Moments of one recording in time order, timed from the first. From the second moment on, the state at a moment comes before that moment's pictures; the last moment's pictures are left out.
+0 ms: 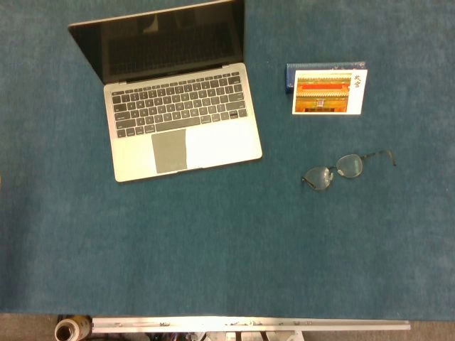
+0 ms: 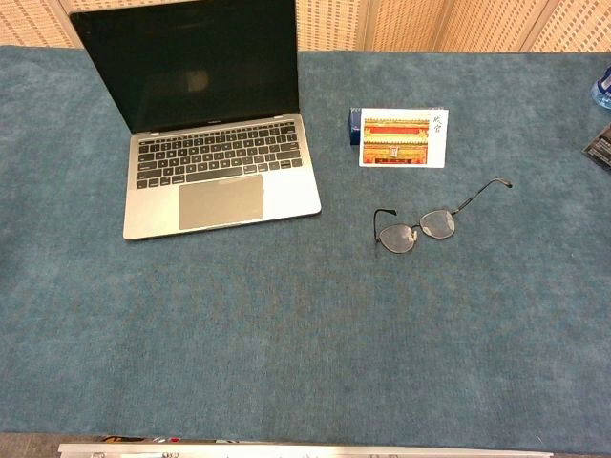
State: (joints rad) left arm -0.09 -1.15 -0.06 -1.60 1.47 1.51 0.14; right arm 0.08 -1.13 0.06 -1.61 -1.51 1.48 -0.09
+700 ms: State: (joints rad) left arm -0.08 -1.15 -0.06 -1.61 1.47 1.51 0.12; right arm 0.10 -1.19 0.07 -1.52 -1.58 1.55 -0.07
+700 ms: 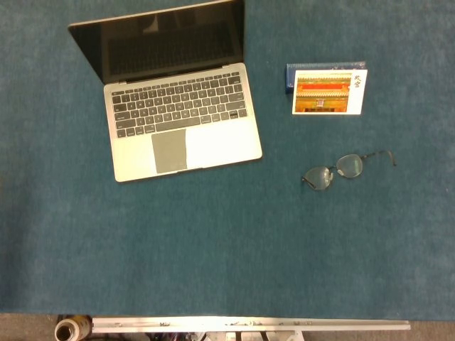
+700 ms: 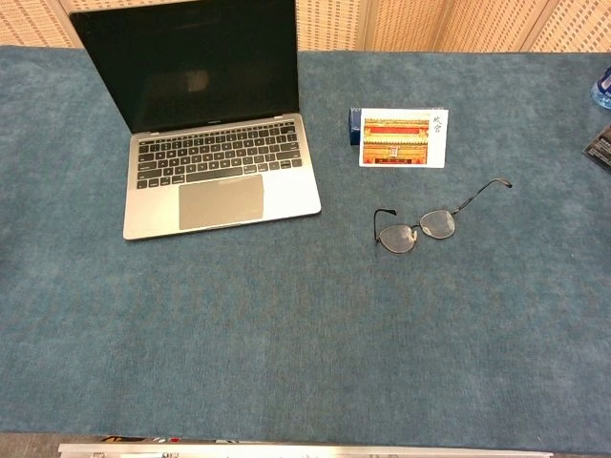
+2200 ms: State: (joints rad) left arm -0.07 -1.11 -0.06 -1.63 1.48 1.52 0.08; right arm 0.29 -1.48 0.09 -1.33 -1.58 1.38 -0.09
